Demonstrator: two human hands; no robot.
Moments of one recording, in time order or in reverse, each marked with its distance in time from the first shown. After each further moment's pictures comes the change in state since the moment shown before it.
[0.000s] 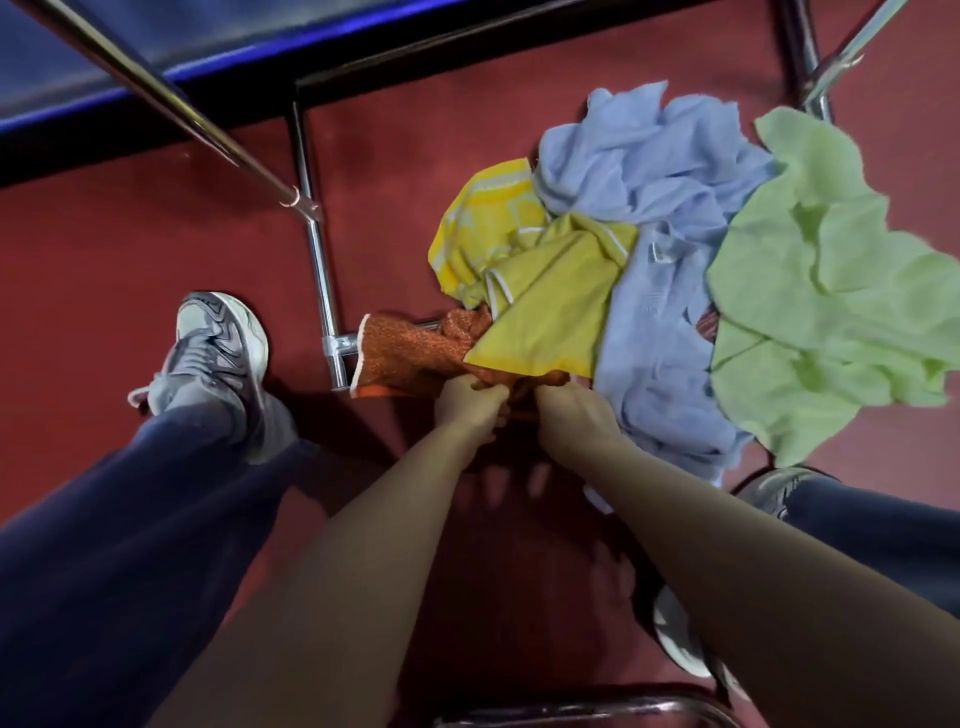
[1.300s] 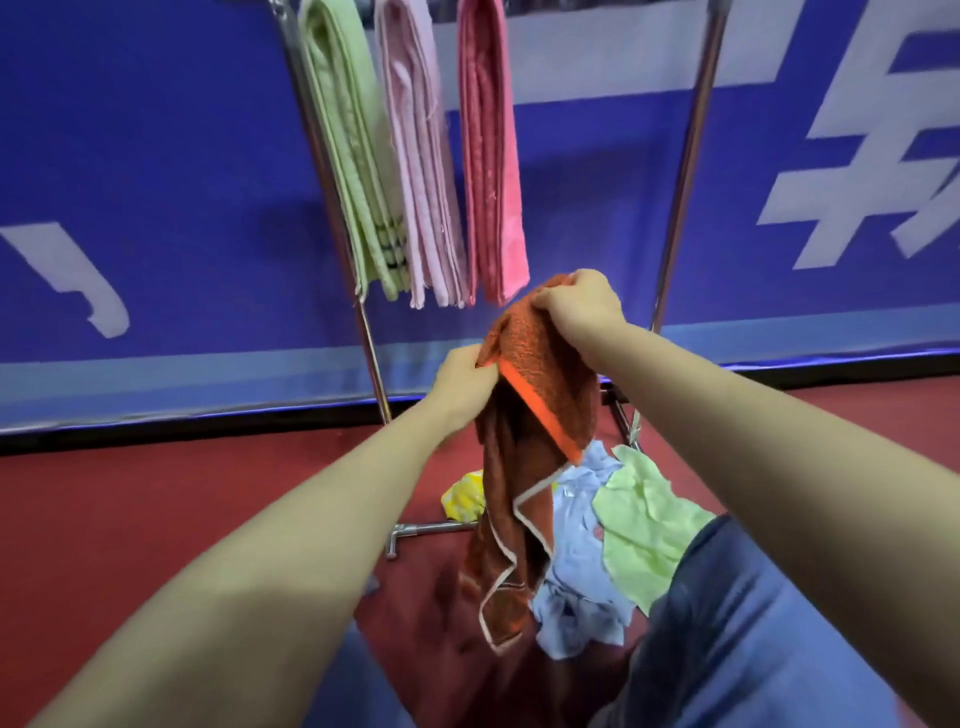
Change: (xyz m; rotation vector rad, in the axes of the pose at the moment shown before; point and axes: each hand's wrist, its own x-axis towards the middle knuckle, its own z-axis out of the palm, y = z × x) left_hand -0.433 0.128 -0.150 -0.029 0.204 1.113; right_hand -0.385 -0.136 -0.357 0.822 0.912 -0.169
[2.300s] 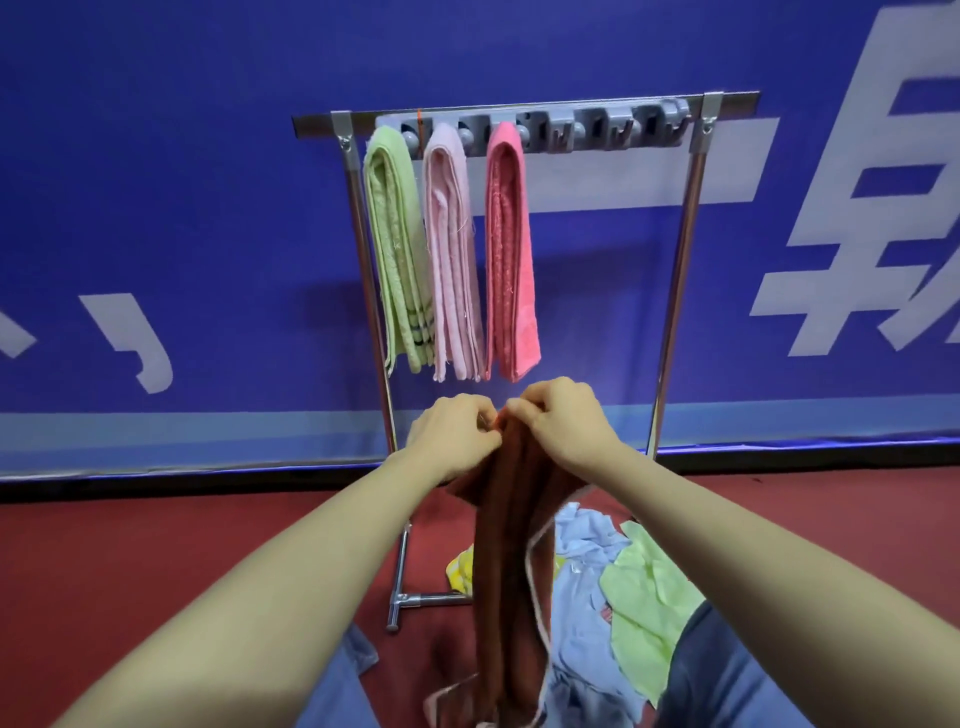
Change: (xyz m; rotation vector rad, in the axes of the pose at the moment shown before) left_hand -0.018 0.040 -0.048 0.675 0.050 0.068; right_hand -0.055 -0.004 -0.006 -0.378 -0.135 -0.483
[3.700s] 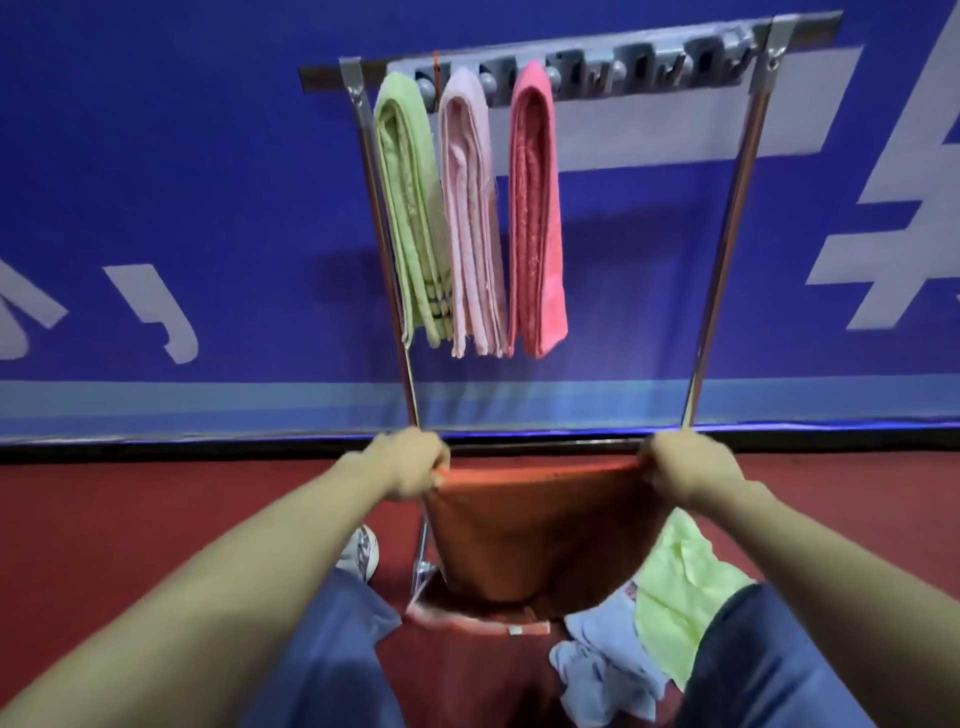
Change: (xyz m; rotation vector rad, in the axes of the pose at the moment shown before) left_hand -0.003 -0.087 0.007 0.476 -0.441 0.068; right_hand -0.018 0.126 -0.002 -0.671 -0.359 0.145
